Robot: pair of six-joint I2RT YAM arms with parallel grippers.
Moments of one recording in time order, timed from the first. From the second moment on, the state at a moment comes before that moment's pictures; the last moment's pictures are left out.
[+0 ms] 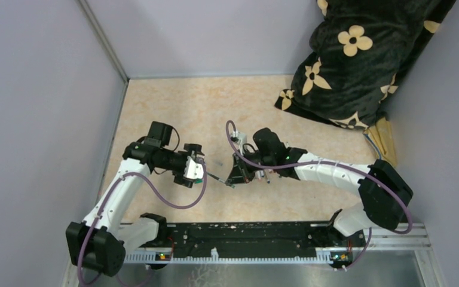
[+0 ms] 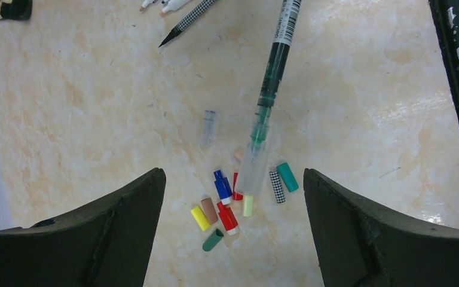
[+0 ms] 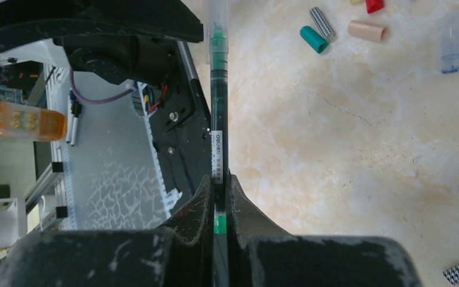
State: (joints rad) left arm -0.26 1.06 0.90 -0.99 0.77 1.57; right arm 0.88 1.45 0.86 0.00 -0.62 0.40
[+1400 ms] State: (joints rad) left arm -0.44 1.16 0.94 -0.91 0.57 1.44; right arm 0.86 1.65 0.92 0.26 -0.73 0.61
